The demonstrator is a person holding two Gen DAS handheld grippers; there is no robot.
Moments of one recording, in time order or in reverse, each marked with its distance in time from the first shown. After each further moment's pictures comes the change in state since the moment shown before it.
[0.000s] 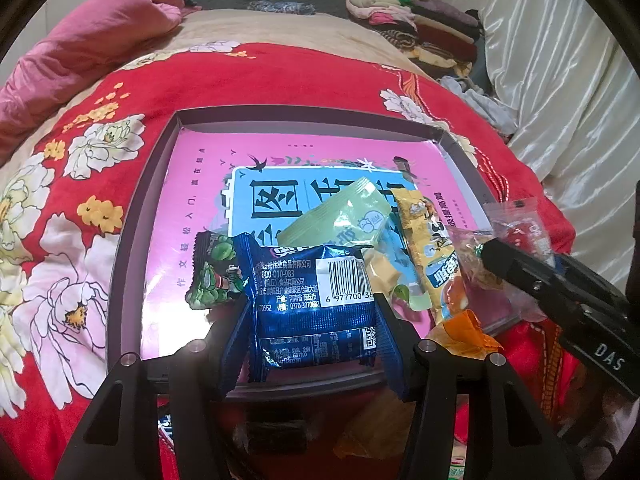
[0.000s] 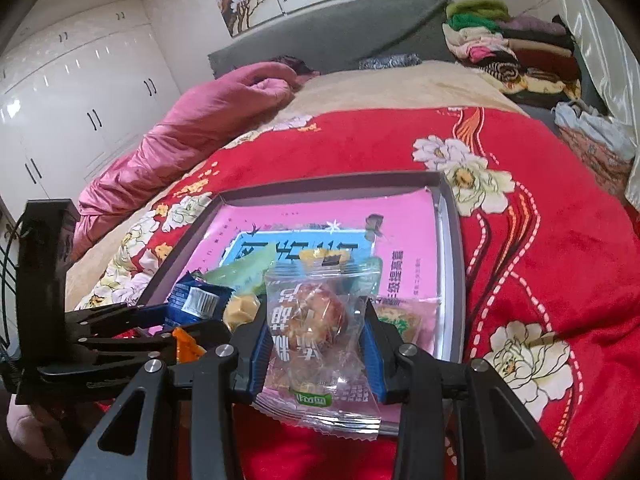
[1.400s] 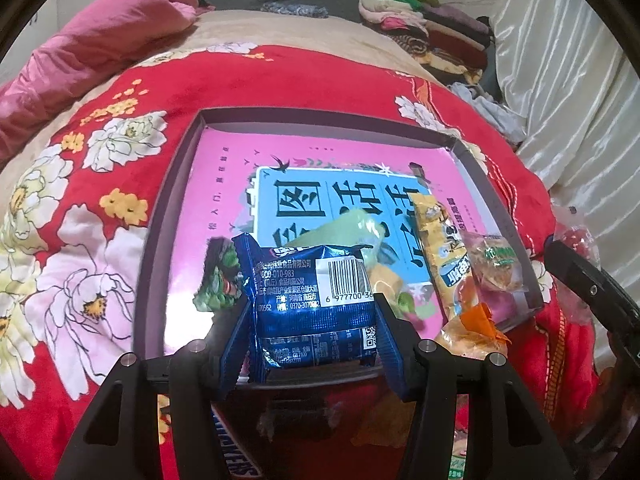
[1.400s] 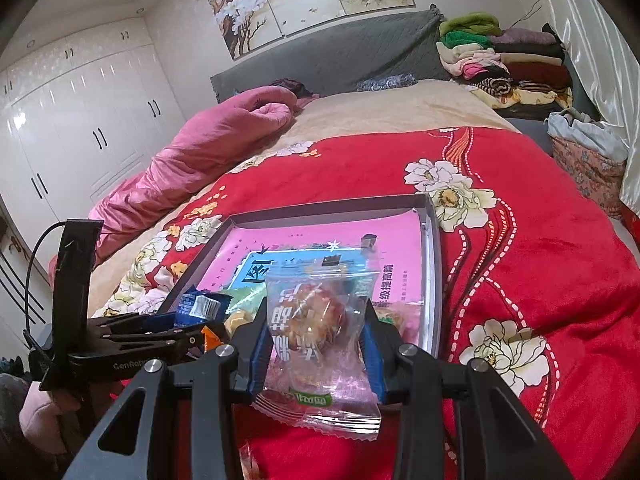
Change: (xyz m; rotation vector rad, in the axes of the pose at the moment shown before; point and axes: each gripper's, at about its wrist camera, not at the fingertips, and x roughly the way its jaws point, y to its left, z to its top) left arm -0.007 0.011 -0.003 -0.028 -0.009 0.025; right arm -0.037 -0.001 -0.003 0.014 -0.090 0.005
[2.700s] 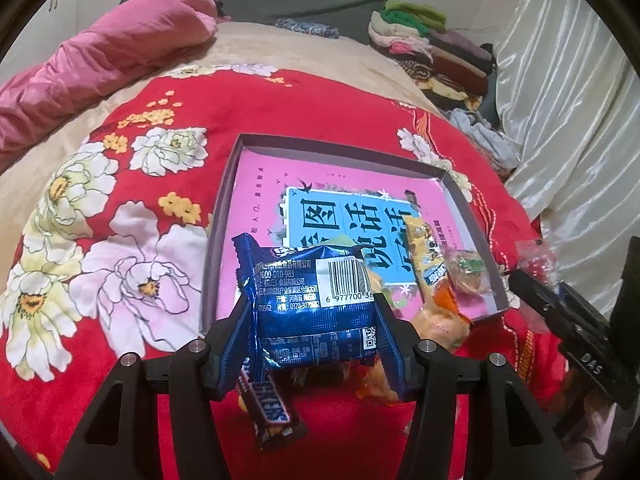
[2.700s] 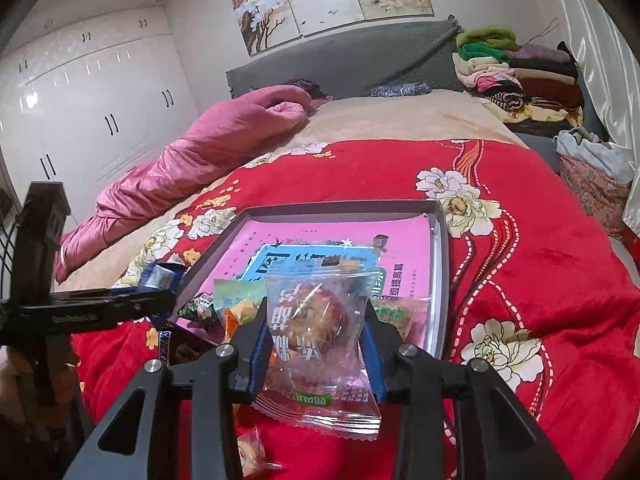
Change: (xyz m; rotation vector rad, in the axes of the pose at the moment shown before) left arm -0.060 0.024 -0.006 -0.062 -0.056 -0.025; right arm -0.013 0.015 -0.006 -0.070 -0.006 0.011
